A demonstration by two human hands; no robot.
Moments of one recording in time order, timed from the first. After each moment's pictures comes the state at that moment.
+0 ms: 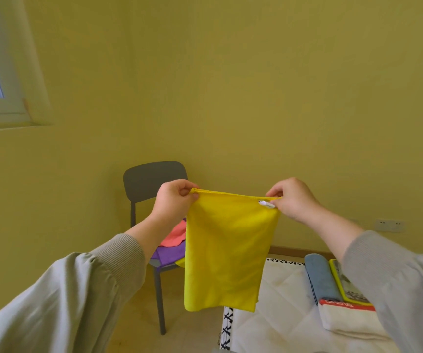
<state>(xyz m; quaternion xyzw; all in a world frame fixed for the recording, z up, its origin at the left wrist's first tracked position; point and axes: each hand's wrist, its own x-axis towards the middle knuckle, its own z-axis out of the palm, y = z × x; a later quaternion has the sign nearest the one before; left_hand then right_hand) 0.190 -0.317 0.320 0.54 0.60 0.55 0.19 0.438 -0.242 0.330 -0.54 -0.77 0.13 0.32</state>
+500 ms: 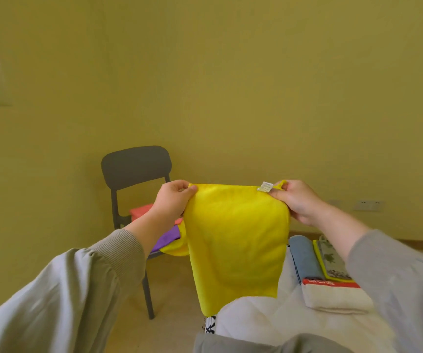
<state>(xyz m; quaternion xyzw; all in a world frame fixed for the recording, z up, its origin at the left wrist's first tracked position) 0.217 -0.282 0.287 0.50 0.62 0.51 0.33 0.477 -0.231 0.293 -0.49 -0.60 0.48 0.42</state>
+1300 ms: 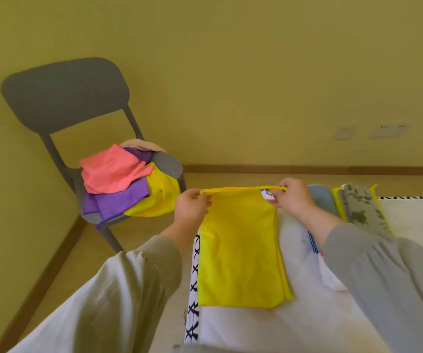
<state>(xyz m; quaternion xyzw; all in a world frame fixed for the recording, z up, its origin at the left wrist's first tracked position) 0.279 -0.103 0.047 0.37 0.68 0.46 0.43 0.498 -0.053 0.051 -0.70 -0.57 0.33 0.28</state>
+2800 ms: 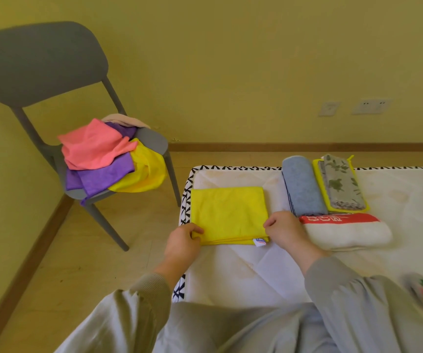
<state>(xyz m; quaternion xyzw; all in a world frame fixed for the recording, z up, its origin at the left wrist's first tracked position) 0.288 -0.201 -0.040 0.55 0.73 0.22 0.34 0.520 -0.158 -0.021 -0.77 -0.56 0.29 0.10</state>
